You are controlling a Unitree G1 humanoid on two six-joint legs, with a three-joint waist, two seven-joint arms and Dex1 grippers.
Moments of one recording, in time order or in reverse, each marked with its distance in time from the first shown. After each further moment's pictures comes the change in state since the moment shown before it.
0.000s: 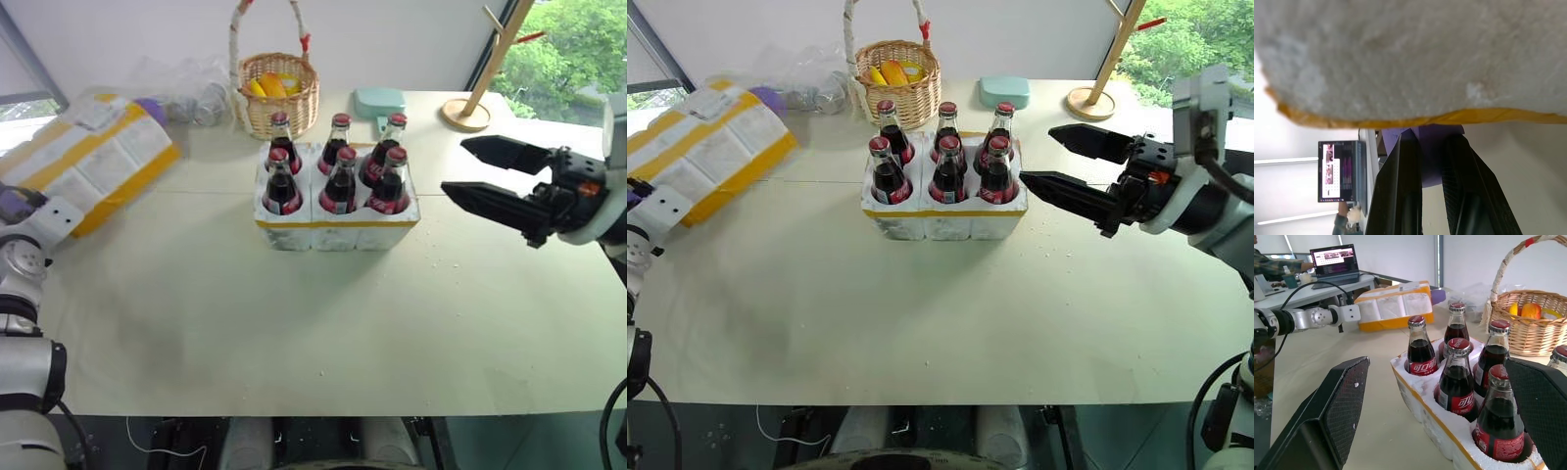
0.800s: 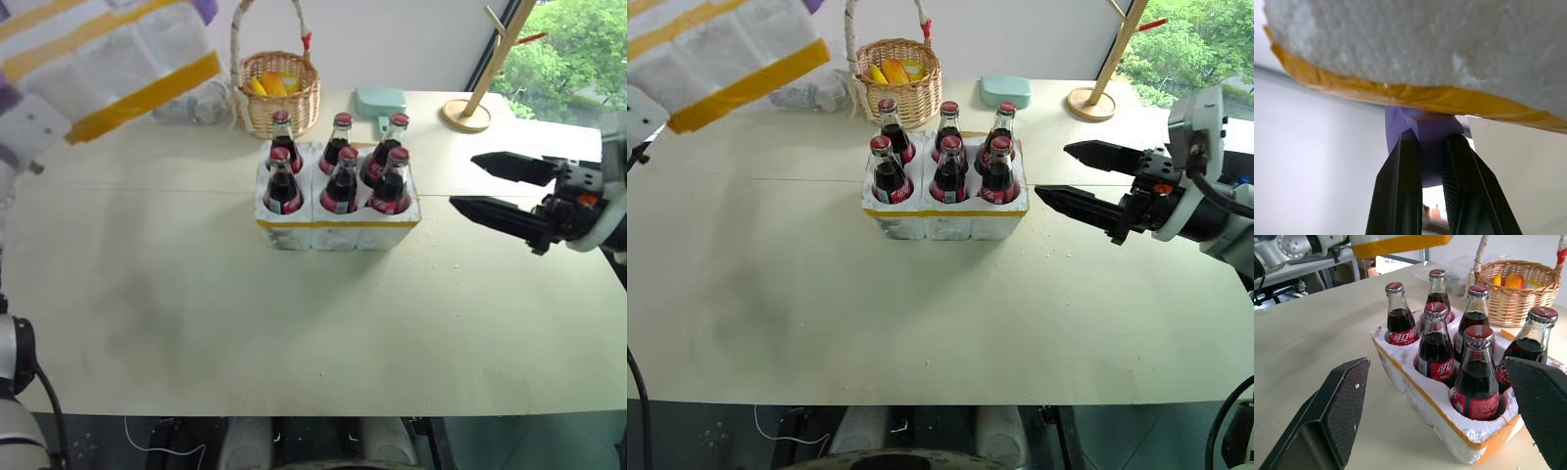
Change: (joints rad) left arm -0.154 0.092 0.072 -0.441 -0.113 -0.153 -0.219; right arm 0.088 -0.062 0.033 0.063 -0.133 -0.095 0.103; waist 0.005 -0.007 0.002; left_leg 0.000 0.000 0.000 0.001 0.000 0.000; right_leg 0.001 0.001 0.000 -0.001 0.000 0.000
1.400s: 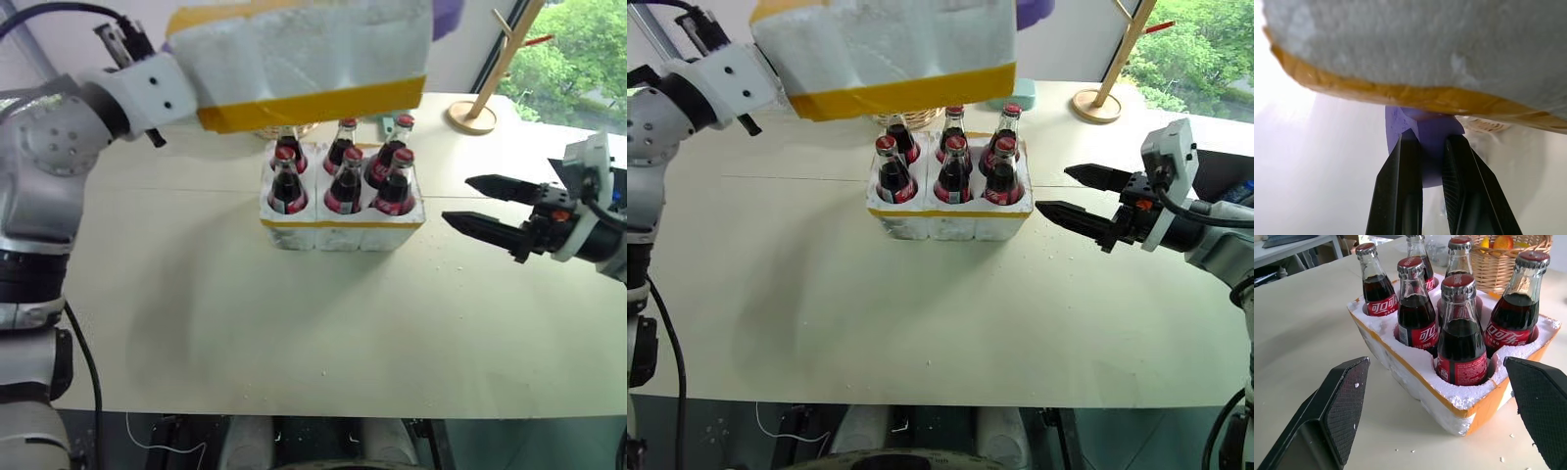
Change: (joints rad) left arm 0.121 -0.141 -0.023 -0.930 -0.099 0.434 -0.470; right arm 0.068 0.035 0.056 0.038 -0.099 -0.025 -0.025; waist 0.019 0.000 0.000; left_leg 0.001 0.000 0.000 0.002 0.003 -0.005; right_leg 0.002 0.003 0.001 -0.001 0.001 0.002
